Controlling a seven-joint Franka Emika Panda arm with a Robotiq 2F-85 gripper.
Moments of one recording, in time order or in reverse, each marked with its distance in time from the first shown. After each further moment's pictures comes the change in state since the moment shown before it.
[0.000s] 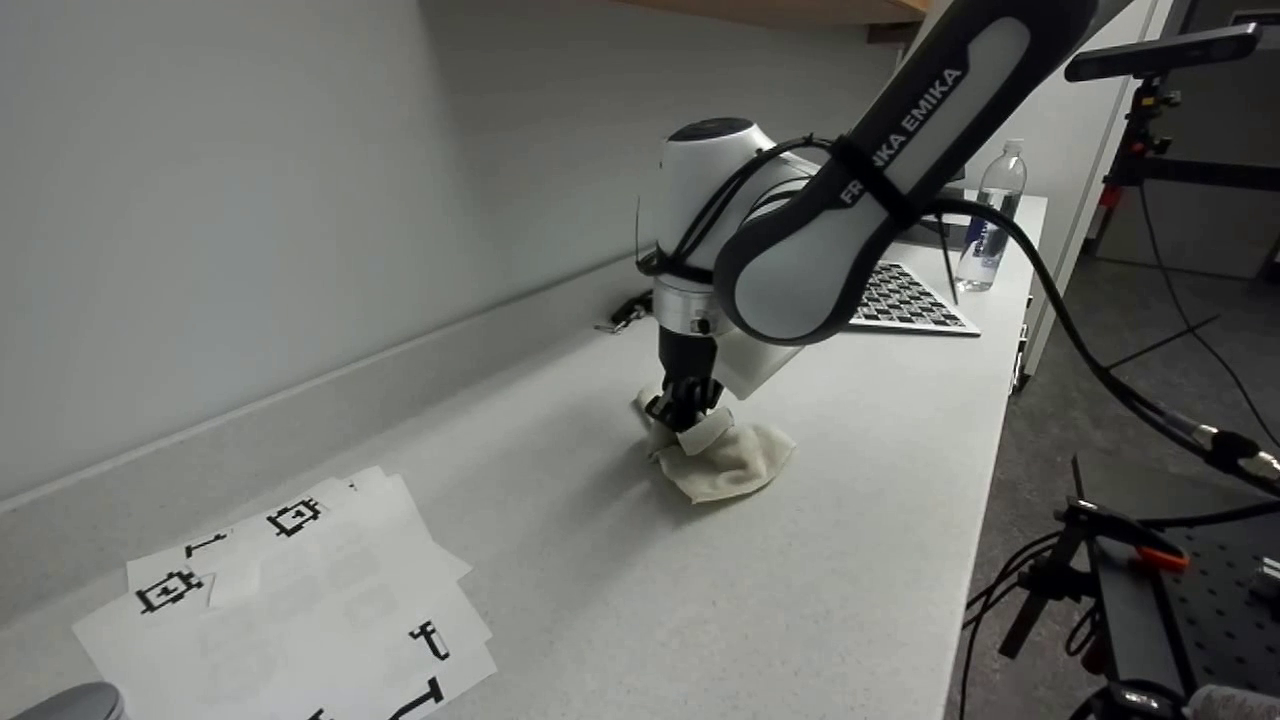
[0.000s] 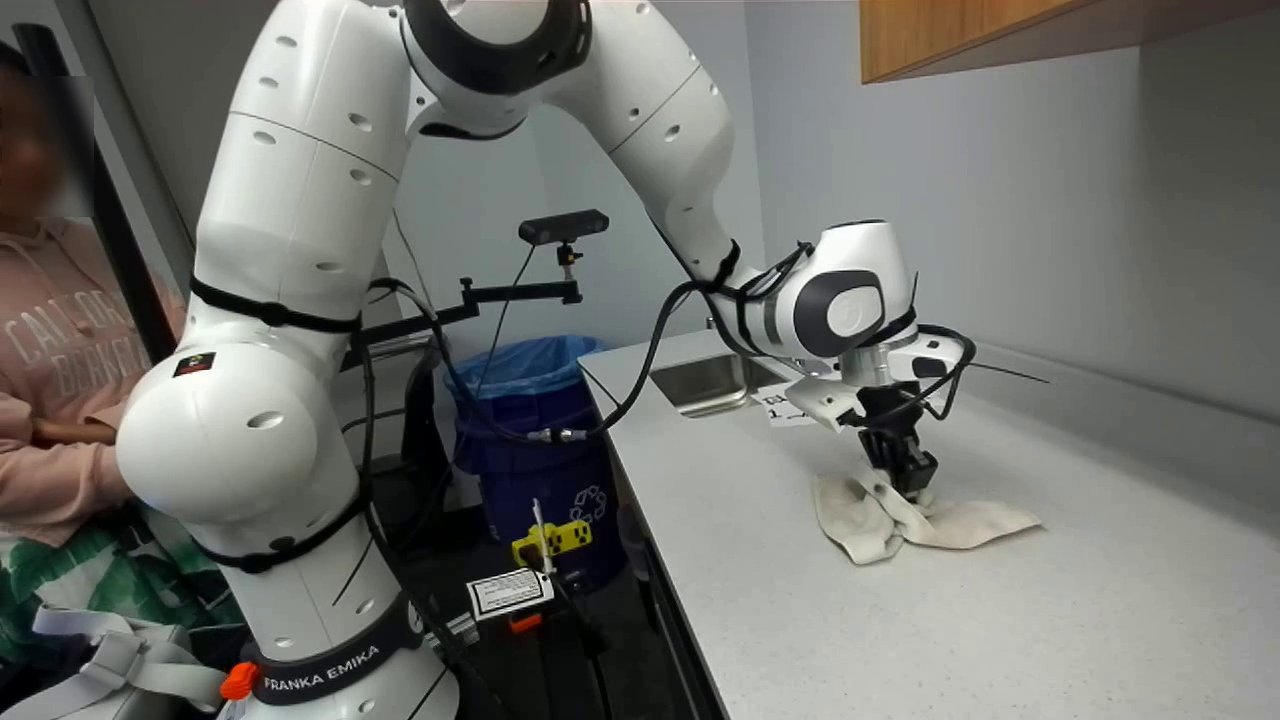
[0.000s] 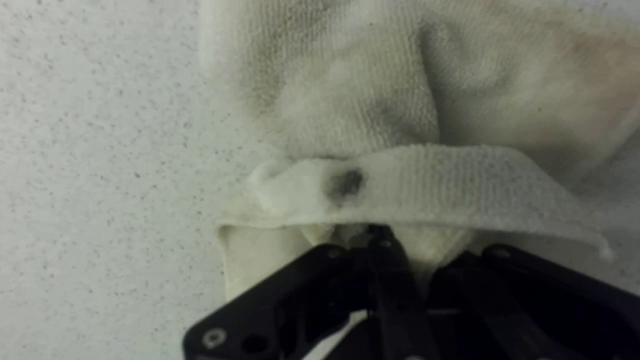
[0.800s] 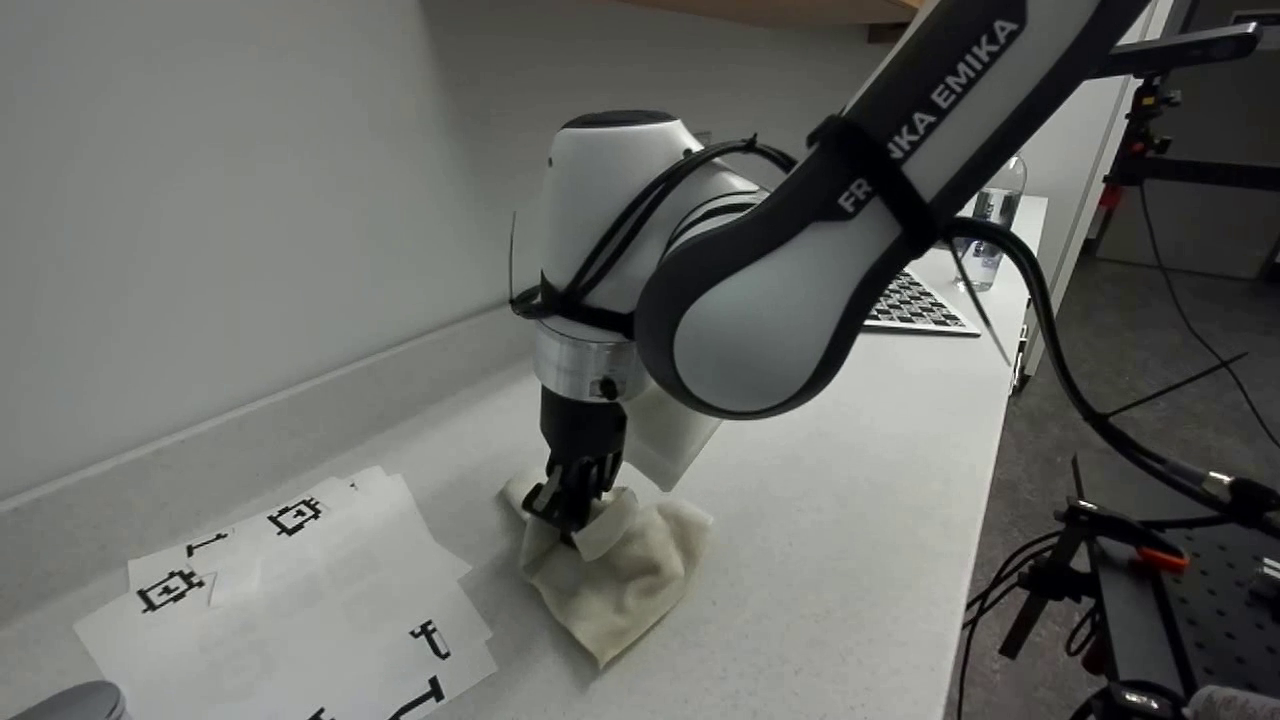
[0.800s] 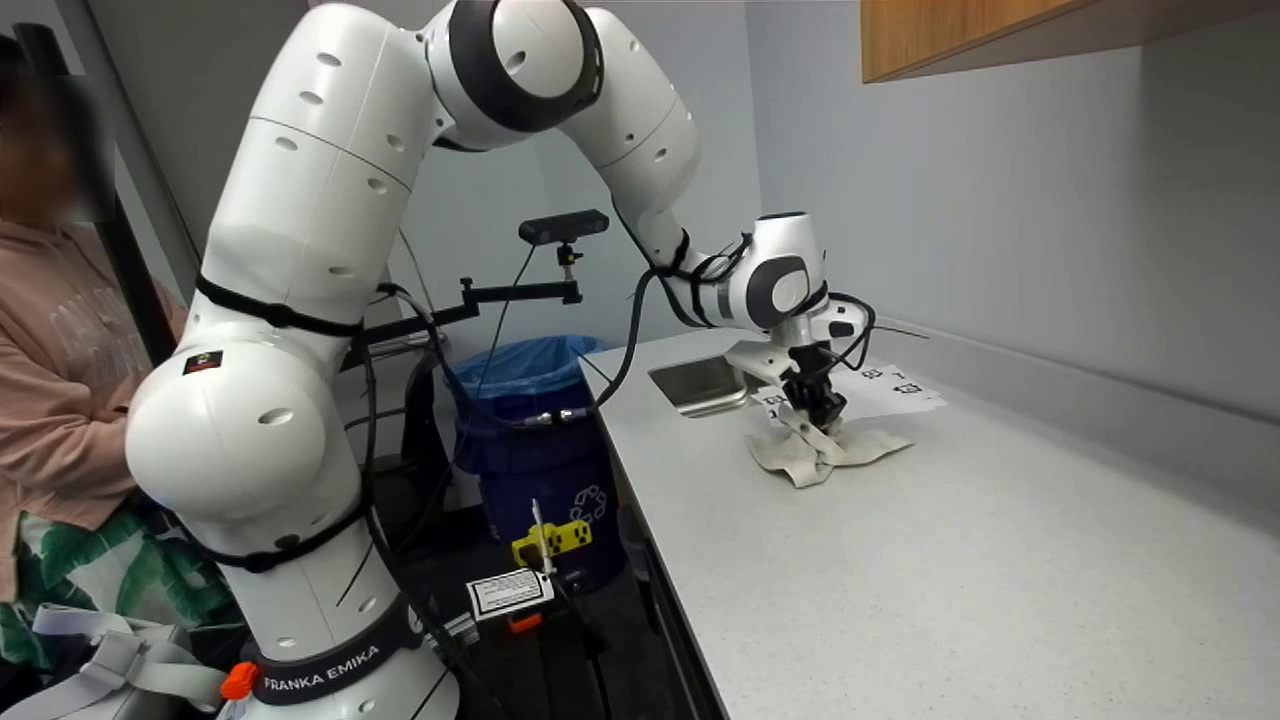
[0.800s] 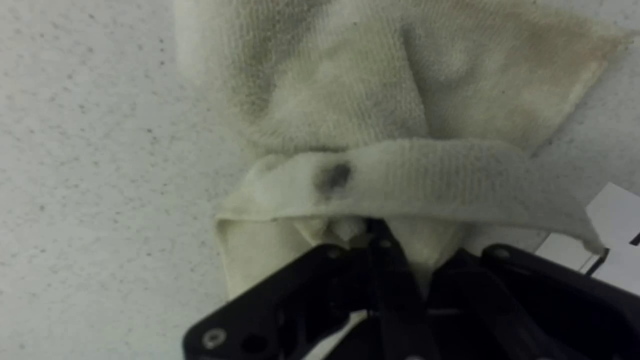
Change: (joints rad) arm 0.042 0.054 0.229 0.130 0.007 0.002 -0.022
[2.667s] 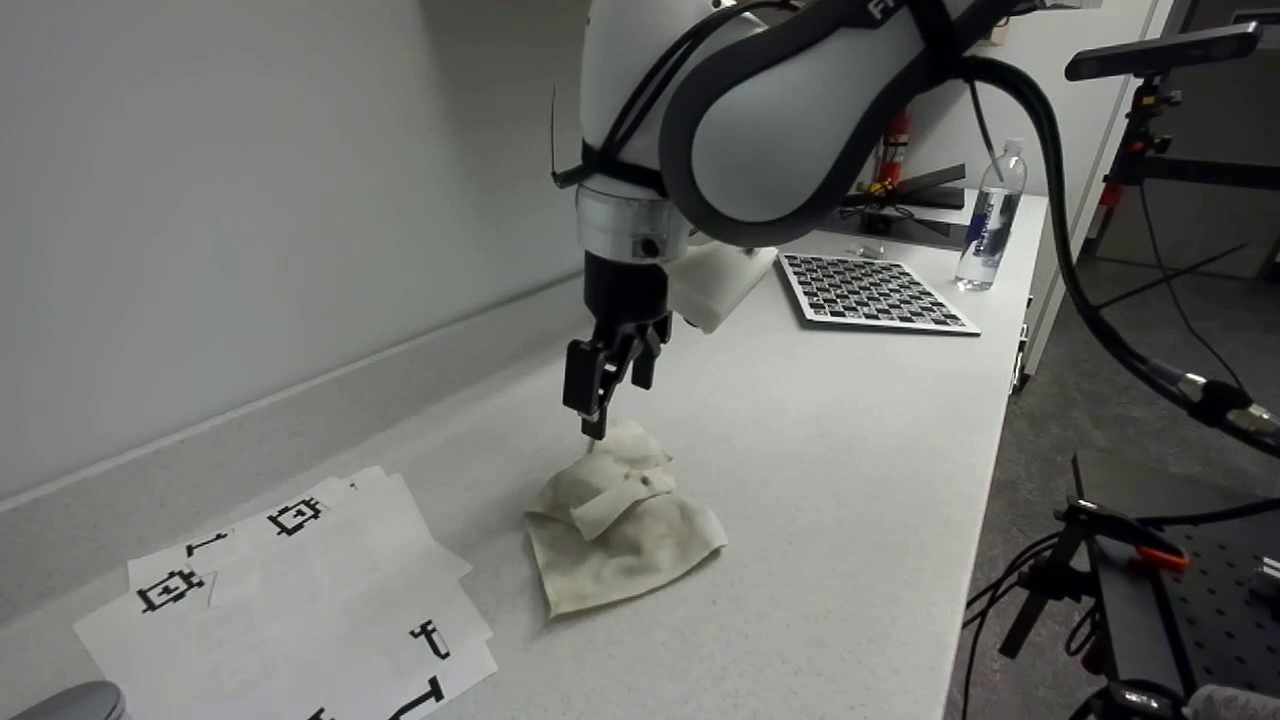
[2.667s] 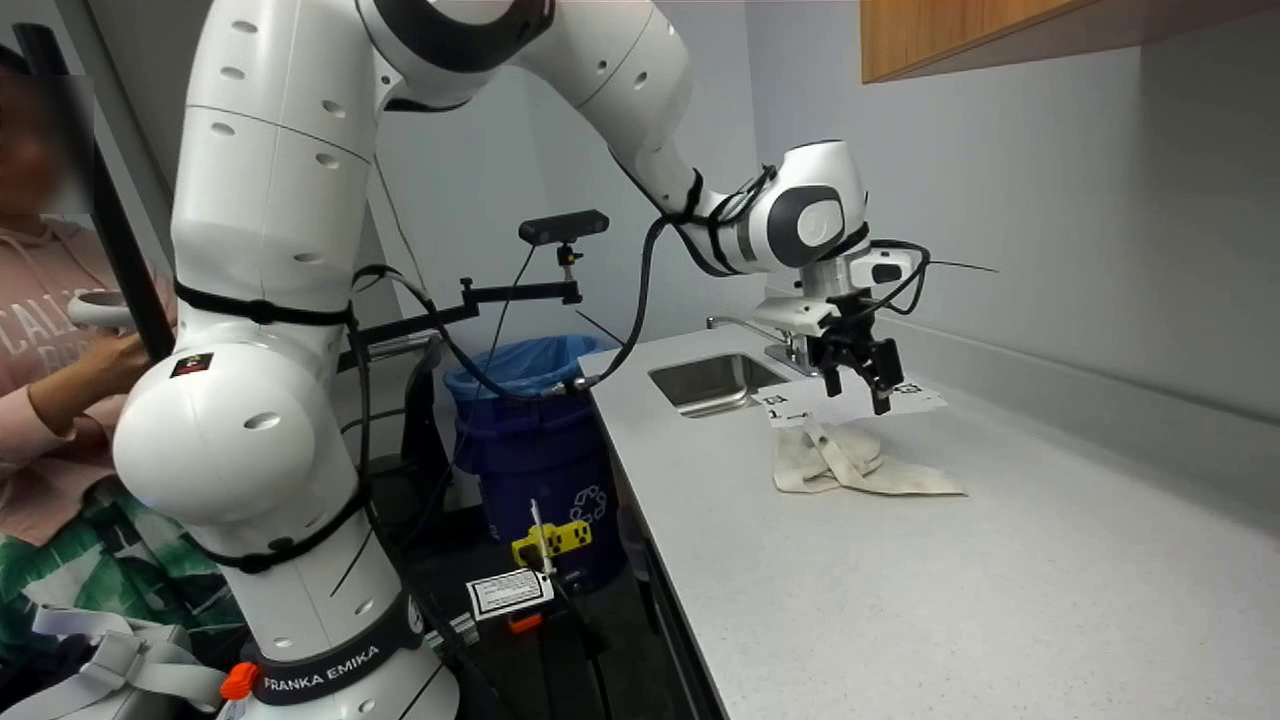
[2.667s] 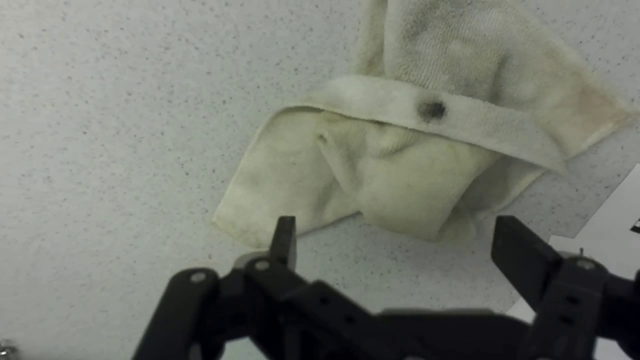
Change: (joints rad) arm -0.057 -0.171 -0.064 -0.035 -0.003 -0.164 -0.105
